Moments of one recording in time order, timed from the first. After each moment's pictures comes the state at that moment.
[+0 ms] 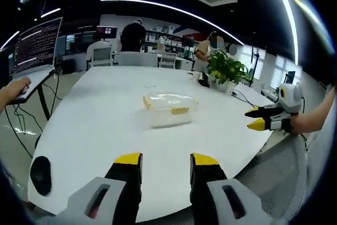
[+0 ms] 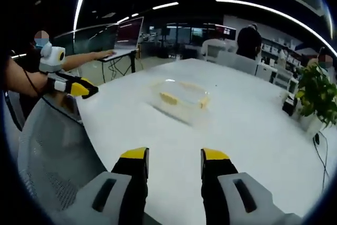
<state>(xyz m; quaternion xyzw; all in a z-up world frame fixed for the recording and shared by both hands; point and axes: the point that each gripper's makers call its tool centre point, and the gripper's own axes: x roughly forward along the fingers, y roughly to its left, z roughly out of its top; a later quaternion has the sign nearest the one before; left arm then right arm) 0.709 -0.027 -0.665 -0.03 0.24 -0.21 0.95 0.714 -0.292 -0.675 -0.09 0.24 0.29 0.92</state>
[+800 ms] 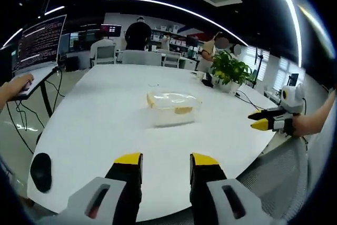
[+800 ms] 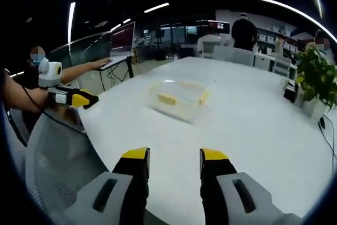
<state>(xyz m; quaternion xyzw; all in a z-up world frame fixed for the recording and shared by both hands) 0.710 -0.026 -0.669 -0.03 0.25 -0.21 0.95 0.715 -0.296 -0.677 -0.04 0.26 0.28 0.92</state>
